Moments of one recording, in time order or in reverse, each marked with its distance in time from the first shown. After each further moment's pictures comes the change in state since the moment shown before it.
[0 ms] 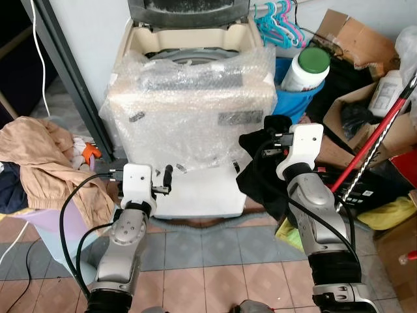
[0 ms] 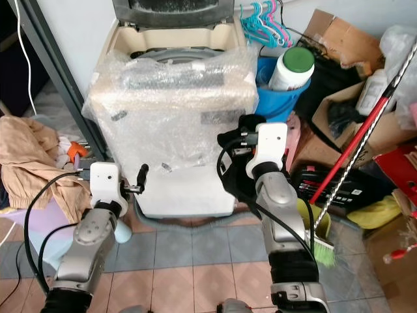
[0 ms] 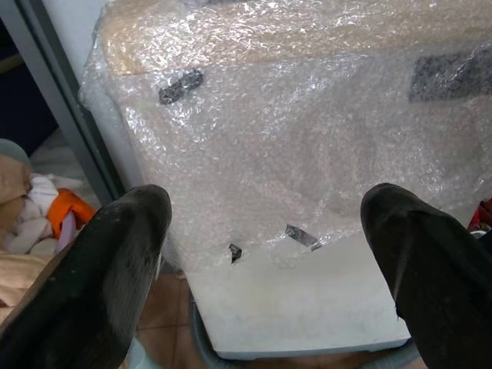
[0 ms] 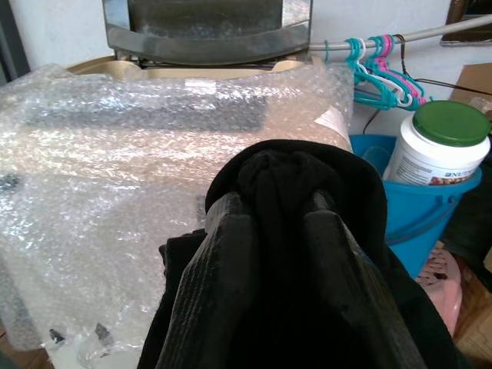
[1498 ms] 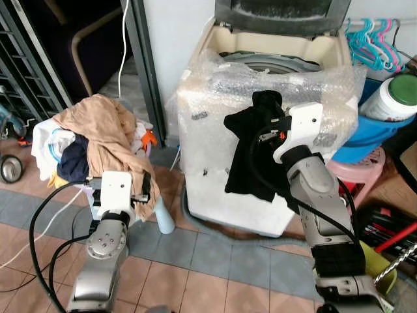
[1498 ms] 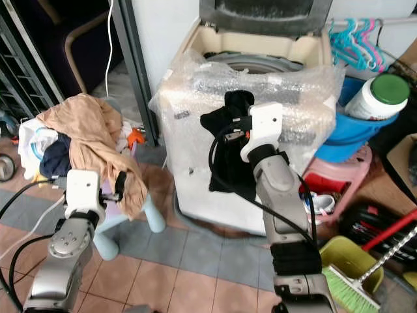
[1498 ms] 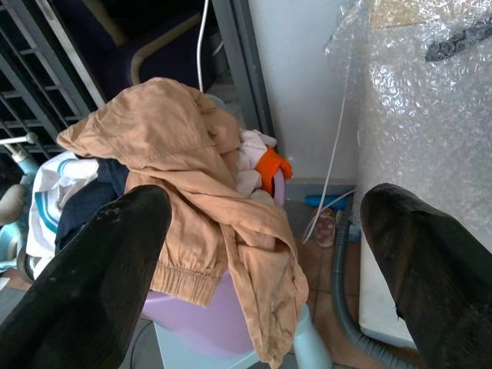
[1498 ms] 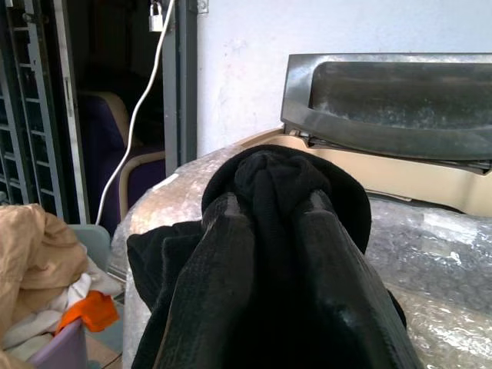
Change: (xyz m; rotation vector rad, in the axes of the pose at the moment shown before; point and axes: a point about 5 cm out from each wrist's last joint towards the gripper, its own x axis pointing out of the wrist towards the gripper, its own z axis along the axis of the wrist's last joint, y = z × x) left arm -0.018 0.029 -0.003 0.070 0.043 0.069; right arm 0.008 -0.001 0.039 -0.070 -0.141 0.108
